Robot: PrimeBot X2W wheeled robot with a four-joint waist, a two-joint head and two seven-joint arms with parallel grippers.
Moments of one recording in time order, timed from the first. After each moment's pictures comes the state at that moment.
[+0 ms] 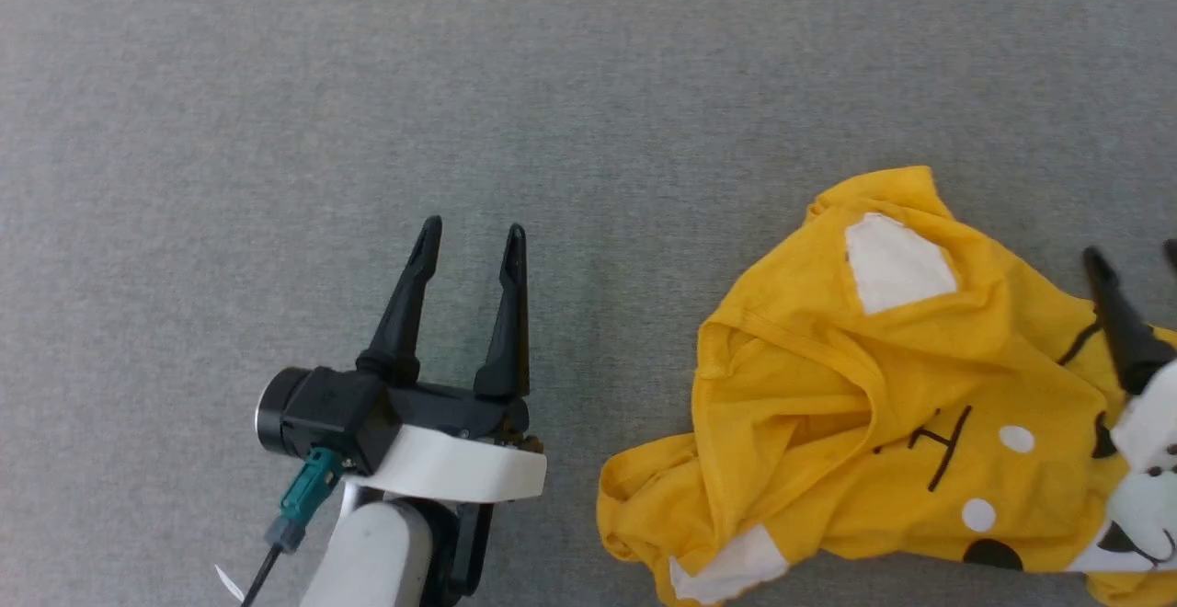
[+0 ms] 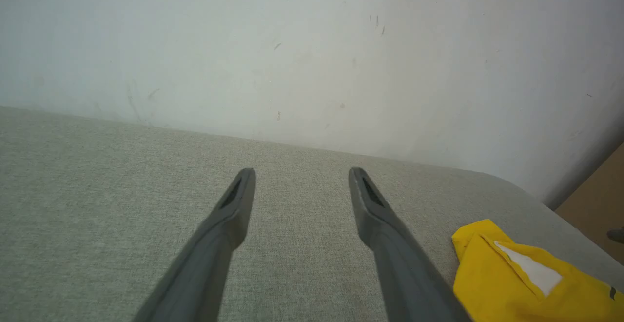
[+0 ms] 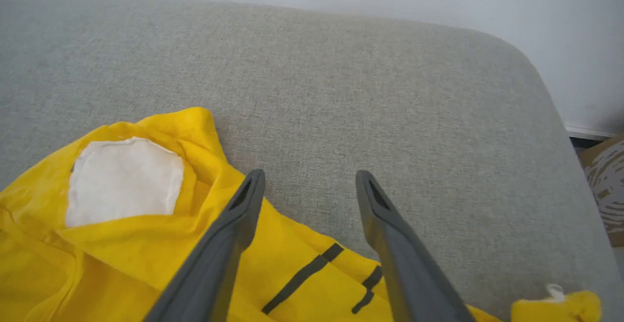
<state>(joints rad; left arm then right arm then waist) -0.16 0.05 -0.28 -0.10 -0.23 0.06 -0.26 -0.09 -0.29 -0.22 -0.26 0.33 0.13 0.48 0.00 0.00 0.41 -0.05</state>
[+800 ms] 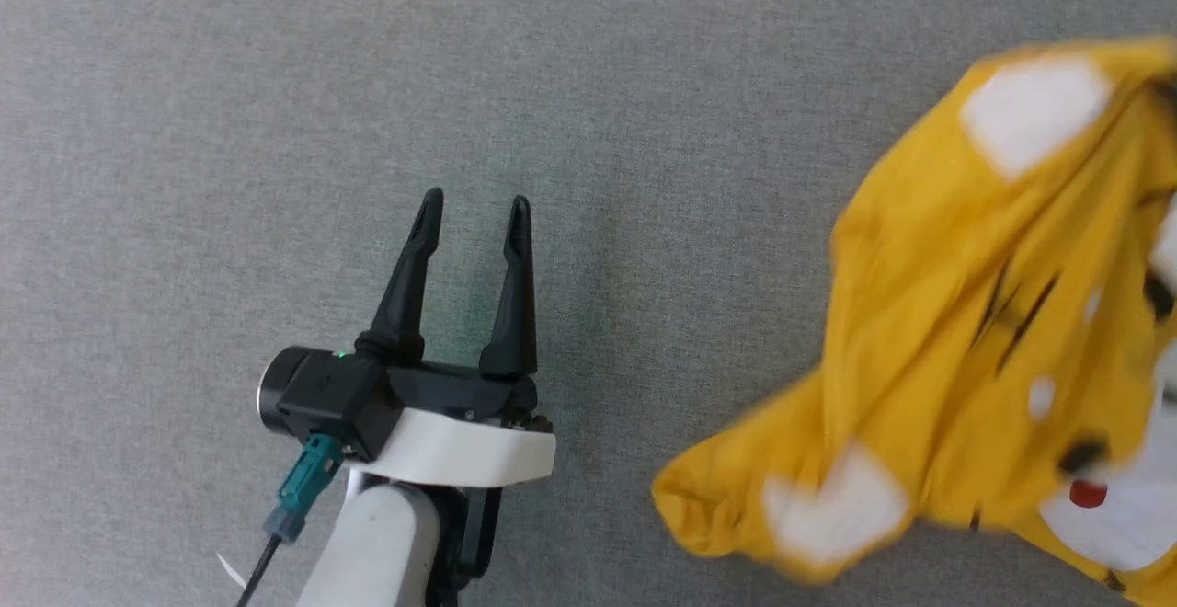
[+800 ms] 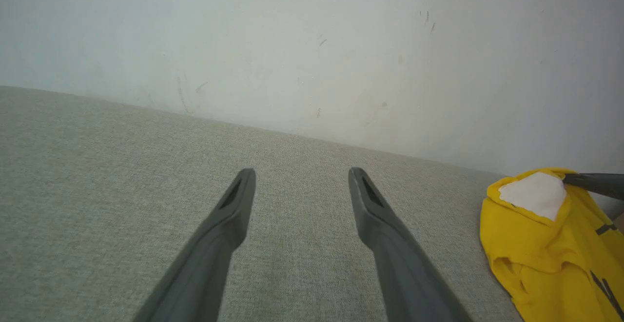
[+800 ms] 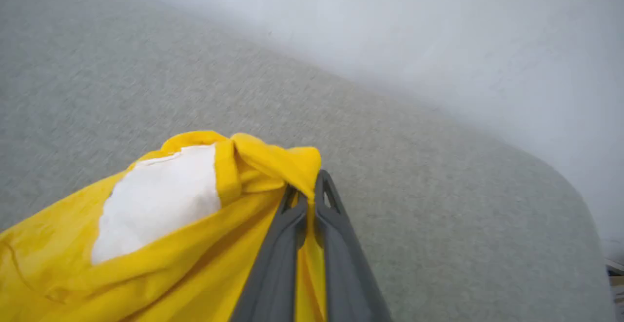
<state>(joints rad) -0.20 0.05 -0.30 -0.13 -0.25 0.10 -0.26 -0.48 -0.52 0.03 0.03 0.34 0.13 0.45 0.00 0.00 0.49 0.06</state>
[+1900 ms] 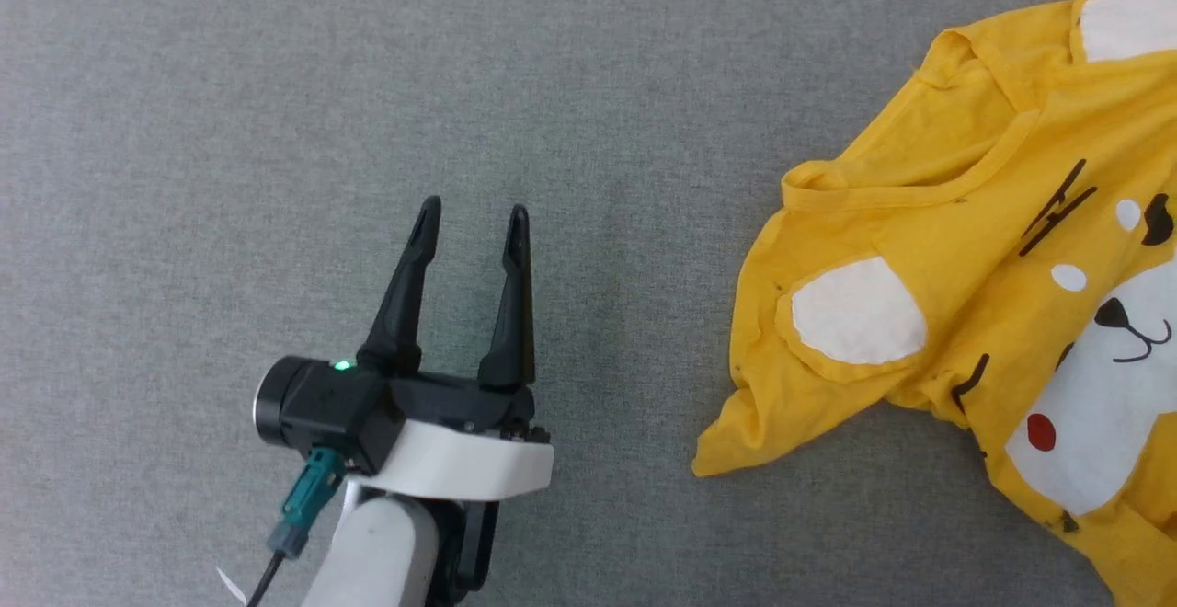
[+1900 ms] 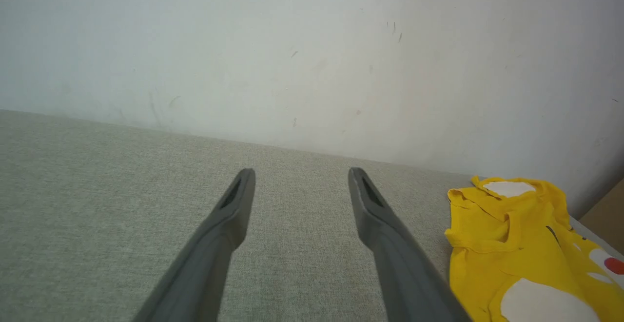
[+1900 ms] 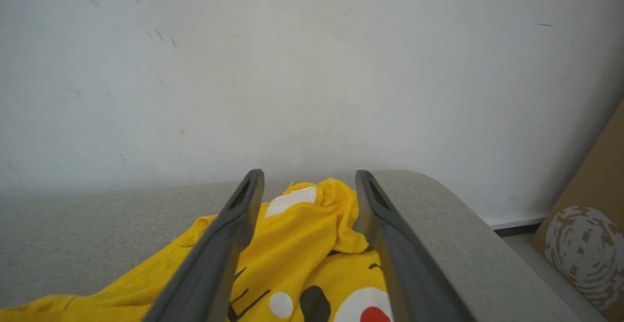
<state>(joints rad) -0.19 0.05 -0.30 -0.13 -0.22 0.10 -0.26 -0.14 -0.07 -0.41 -0.28 0.21 0.13 -0.06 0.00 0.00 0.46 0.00</state>
